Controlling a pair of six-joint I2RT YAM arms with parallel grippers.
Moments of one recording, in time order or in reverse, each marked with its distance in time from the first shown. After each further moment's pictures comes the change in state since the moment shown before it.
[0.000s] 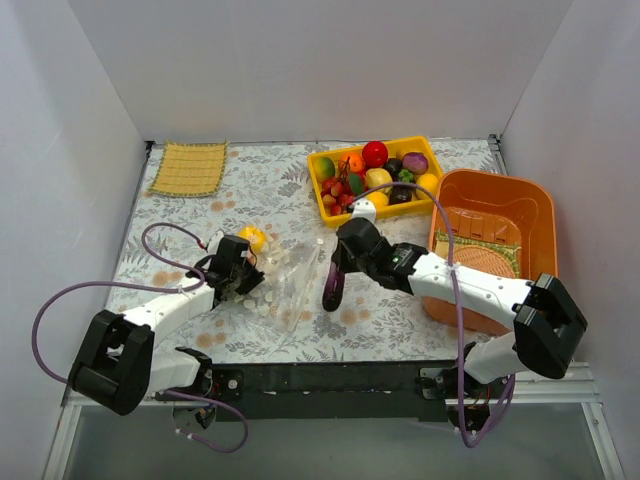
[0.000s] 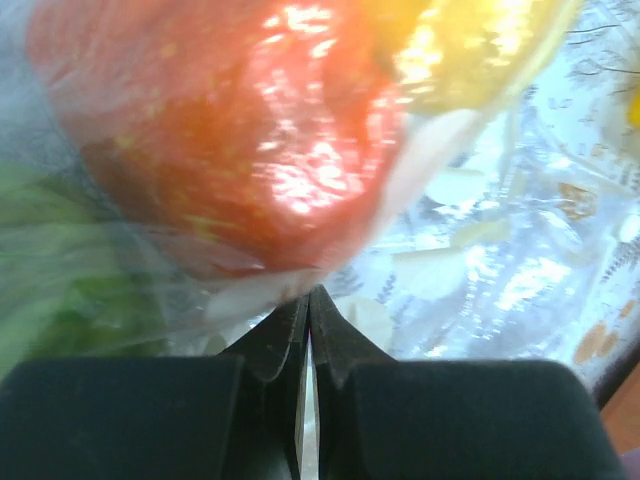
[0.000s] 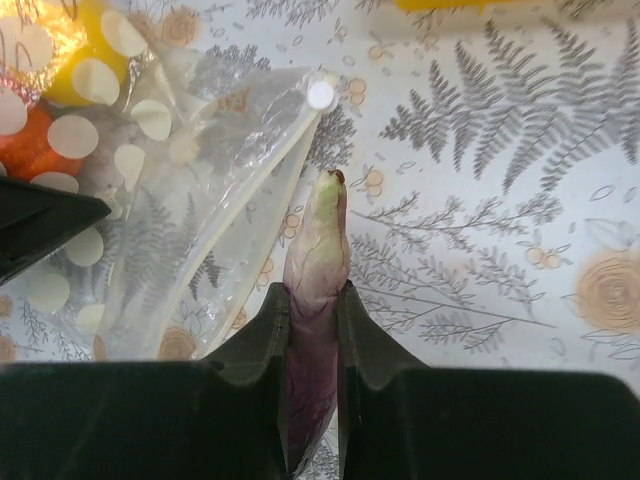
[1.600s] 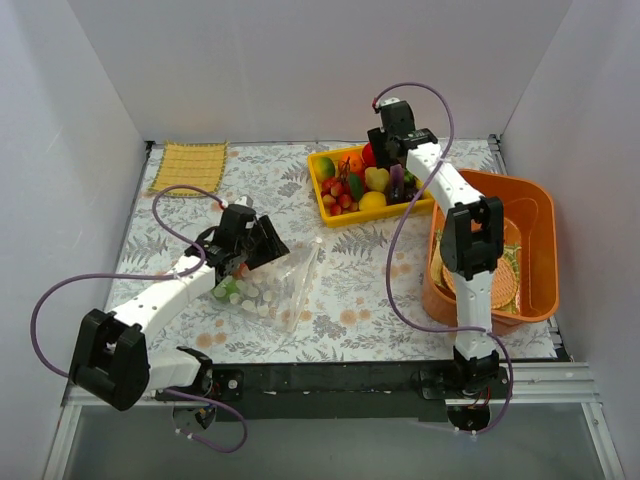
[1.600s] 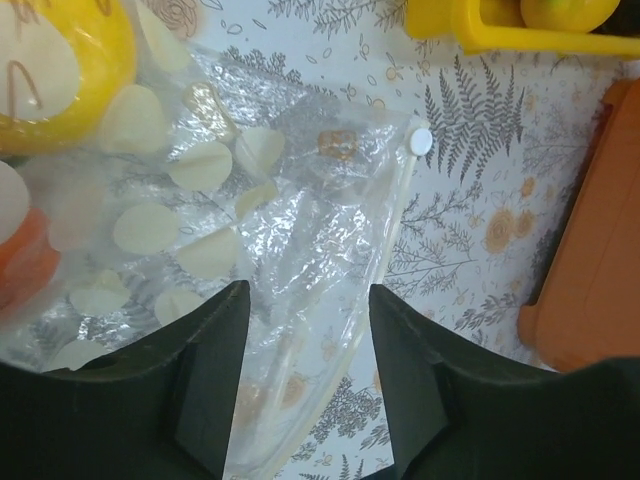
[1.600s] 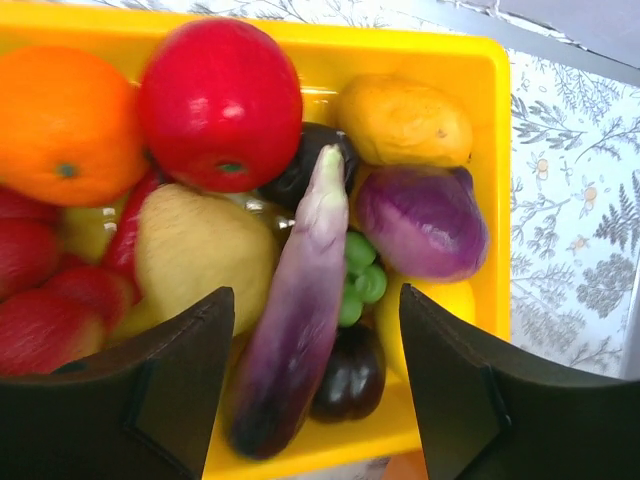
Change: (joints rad) left arm -0.025 0.005 0.297 -0.138 0.193 0.264; right arm -0.621 0.816 1.144 -0.356 -0.045 -0.766
